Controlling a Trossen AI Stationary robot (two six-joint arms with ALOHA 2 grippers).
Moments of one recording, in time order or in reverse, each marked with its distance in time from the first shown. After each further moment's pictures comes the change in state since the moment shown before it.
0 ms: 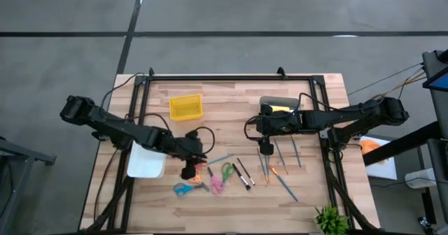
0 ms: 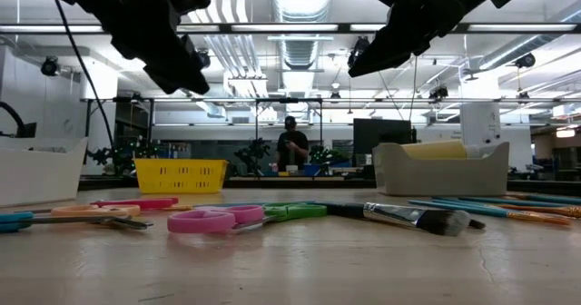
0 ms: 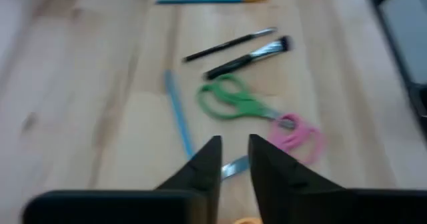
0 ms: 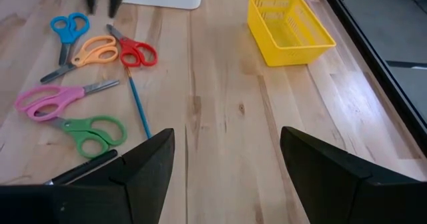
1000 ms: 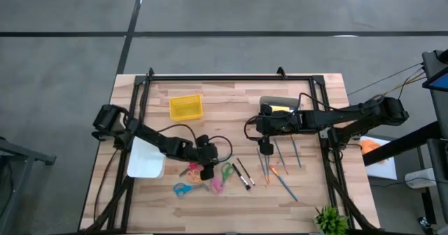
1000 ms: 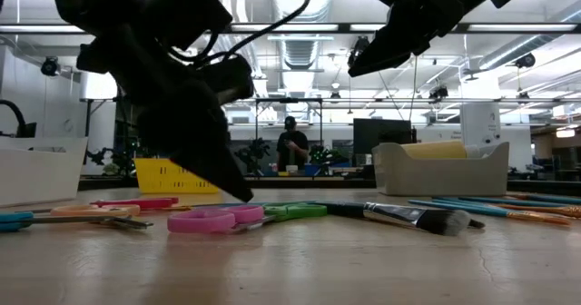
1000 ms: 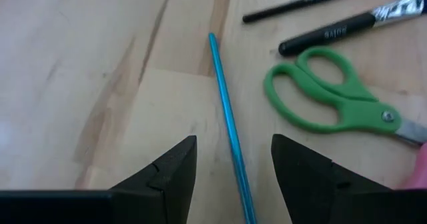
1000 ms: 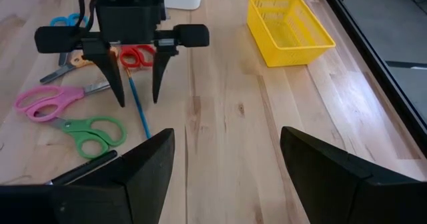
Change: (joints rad) left arm 0.027 0.432 0.022 0.280 -0.160 -0.035; right arm 0.000 0.000 0.000 0.002 0.001 0.000
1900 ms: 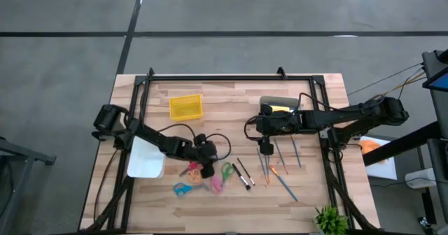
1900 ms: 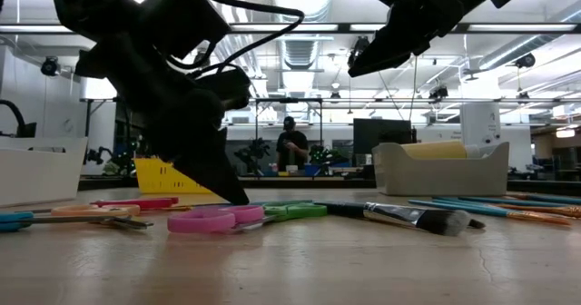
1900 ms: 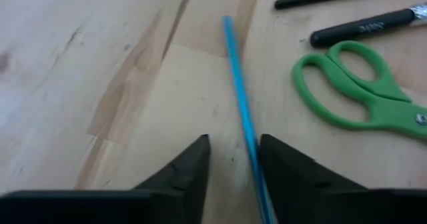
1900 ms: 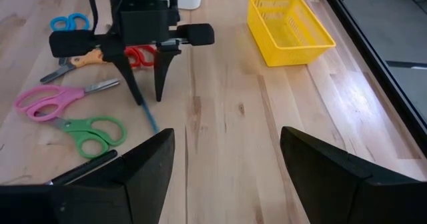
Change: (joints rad) left arm 0.007 0.012 -0.023 -0.010 -0.014 -0.109; right arm 0.000 0.000 0.000 -0.001 -0.001 0.000
